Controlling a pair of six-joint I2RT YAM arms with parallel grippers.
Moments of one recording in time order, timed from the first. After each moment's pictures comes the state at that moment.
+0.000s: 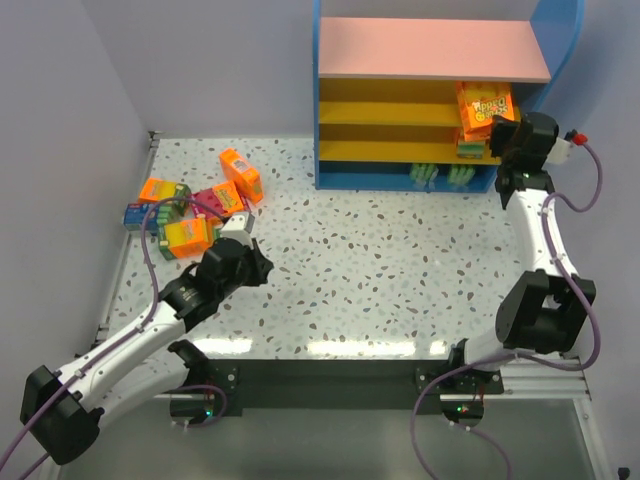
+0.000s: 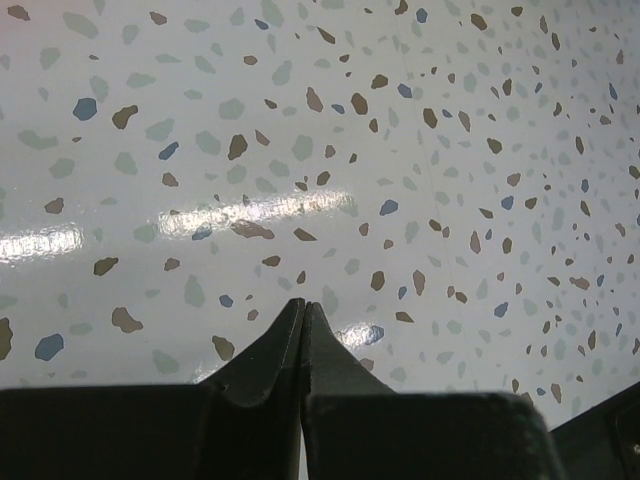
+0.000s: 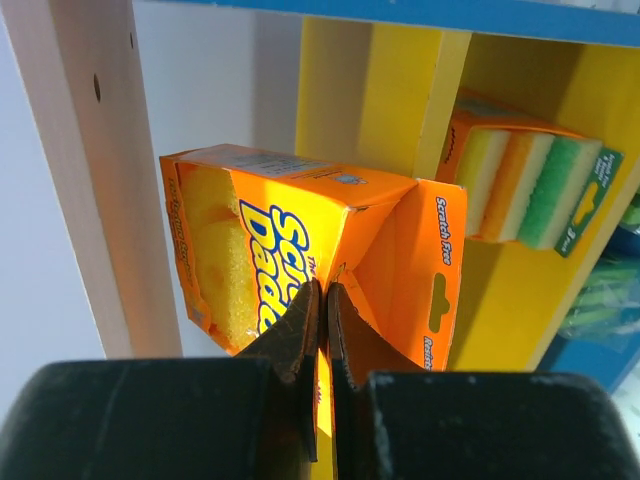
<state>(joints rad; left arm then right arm) -0.65 0.84 0.57 -0.29 -0.16 -0.57 -0.18 1.50 1.35 -0.08 0.17 1.42</state>
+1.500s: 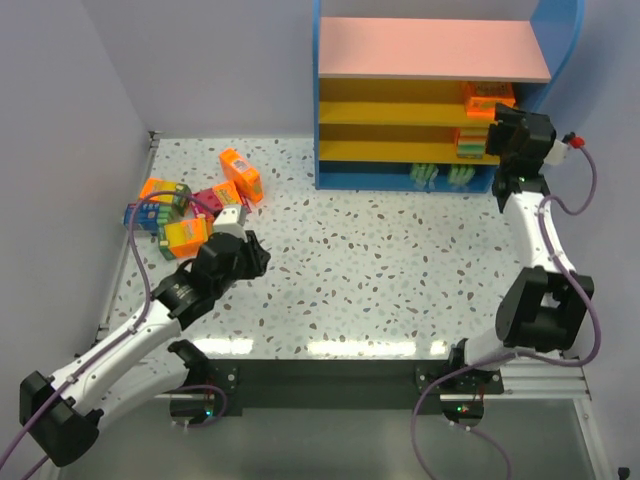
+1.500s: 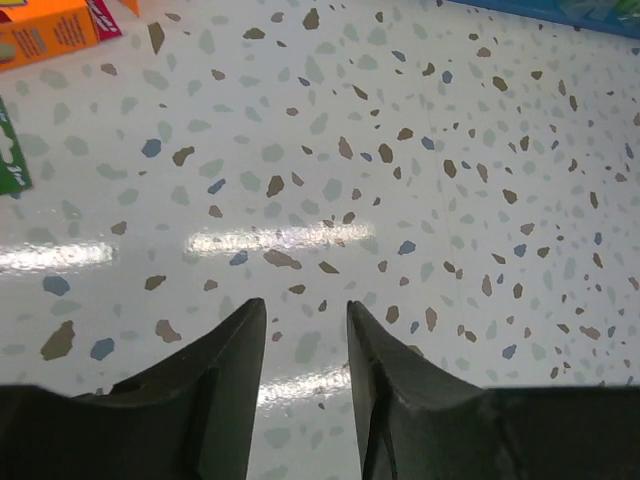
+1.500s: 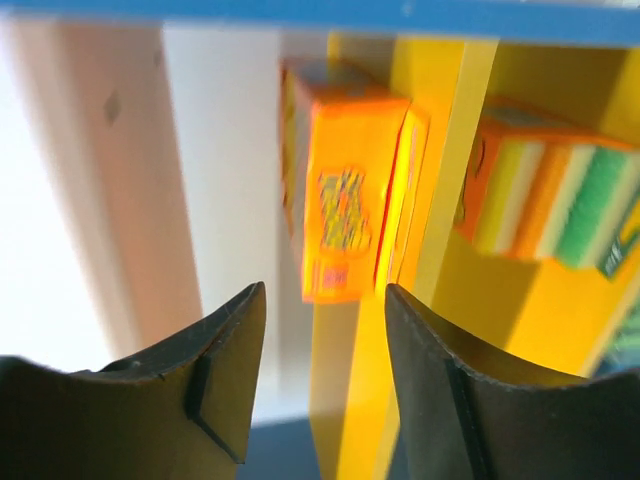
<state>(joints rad) -0.65 0.82 0.64 -0.36 -0.24 -0.57 -0.18 1.56 1.33 0.06 0.19 1.49</state>
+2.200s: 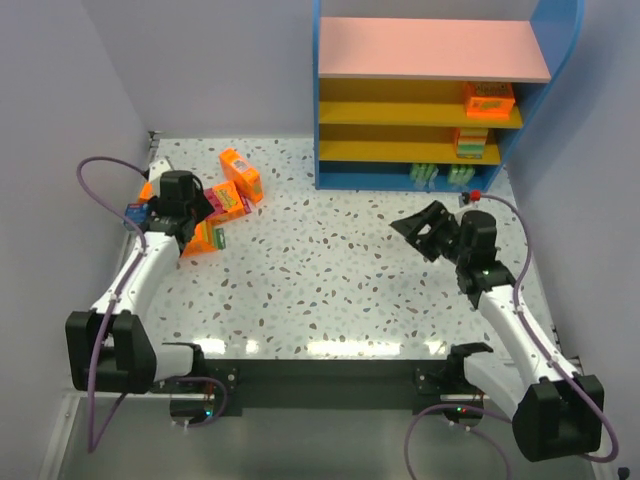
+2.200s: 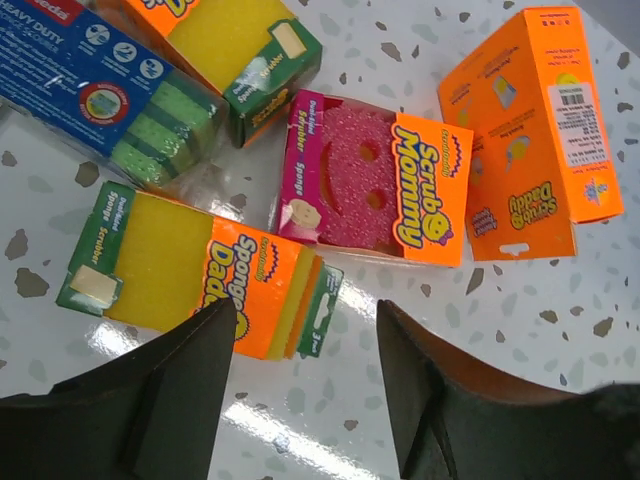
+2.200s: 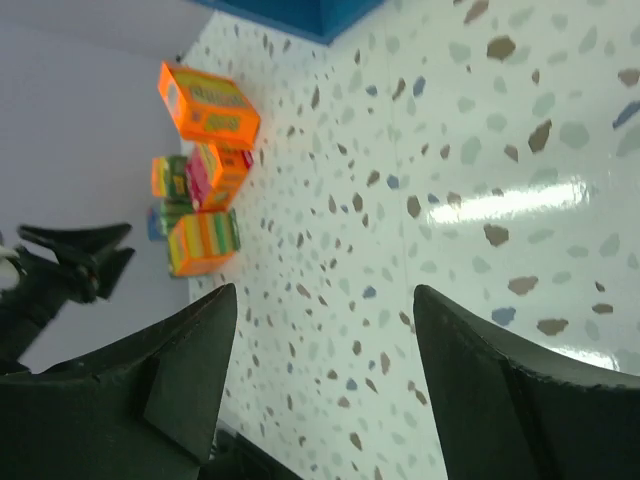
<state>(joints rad) -0.06 1.27 0.93 -0.33 -0.36 -0.56 0.12 0.94 0.62 -0.07 -0.32 0.93</state>
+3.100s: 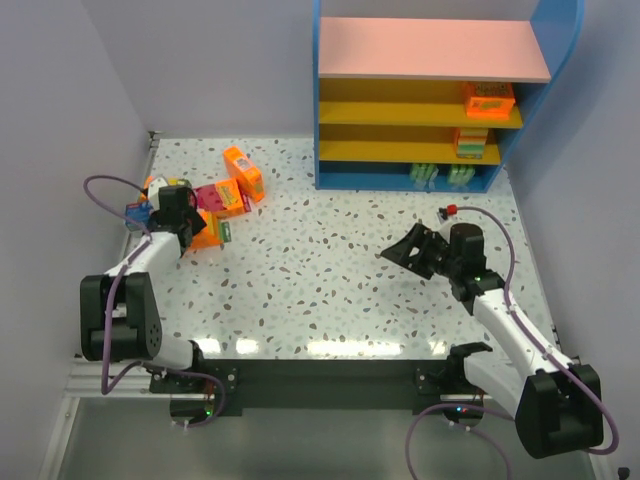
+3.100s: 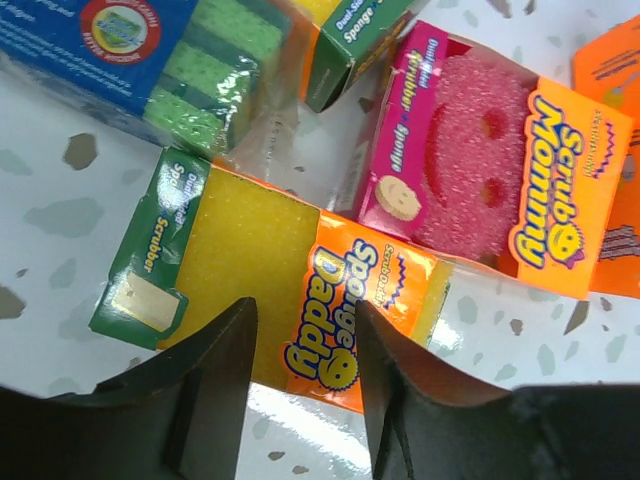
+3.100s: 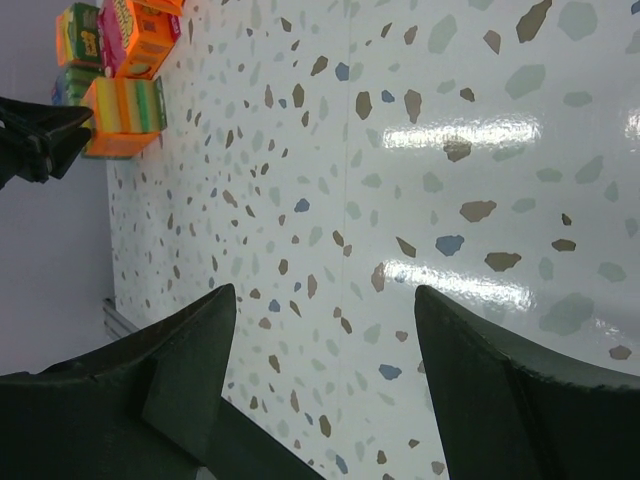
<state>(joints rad) 0.07 1.45 0.82 -0.14 -0.31 -0.55 0.17 0.96 0.49 -0.11 -0.44 0.72</state>
